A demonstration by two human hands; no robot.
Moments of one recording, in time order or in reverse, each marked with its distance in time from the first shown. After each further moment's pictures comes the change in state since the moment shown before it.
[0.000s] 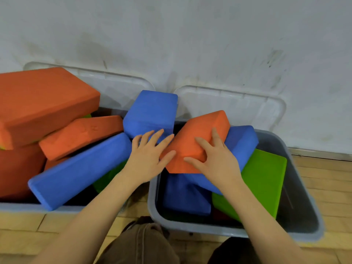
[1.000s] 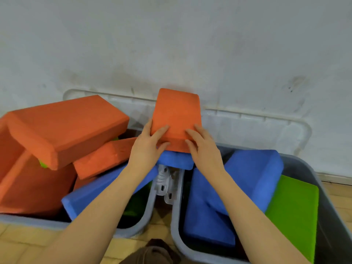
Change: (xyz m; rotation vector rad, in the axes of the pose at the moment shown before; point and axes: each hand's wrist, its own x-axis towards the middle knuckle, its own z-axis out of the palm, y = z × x) left_hand 0.041 -0.059 -0.056 -0.328 0.195 -0.212; right_hand 0.082 -0.076 0.019 0.385 0.247 -0.235
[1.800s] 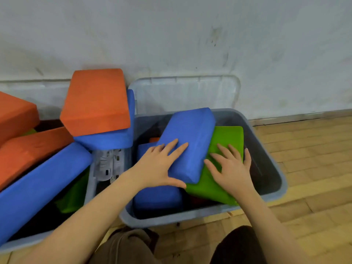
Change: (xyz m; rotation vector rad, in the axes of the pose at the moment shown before) left_hand -0.066 0.103 0.121 0.282 -0.722 0.556; right_hand -0.186 0.130 -0.107 -0.535 -0.061 0.465
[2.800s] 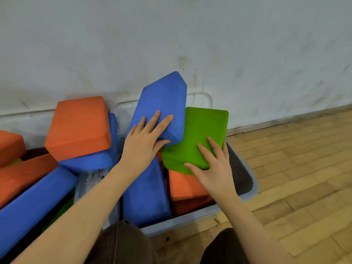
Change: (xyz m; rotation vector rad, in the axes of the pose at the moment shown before) left_hand 0.036 0.040 -0.085 0.058 0.613 0.005; right_hand -0.012 0.000 -0.046 0.386 0.419 -0.050
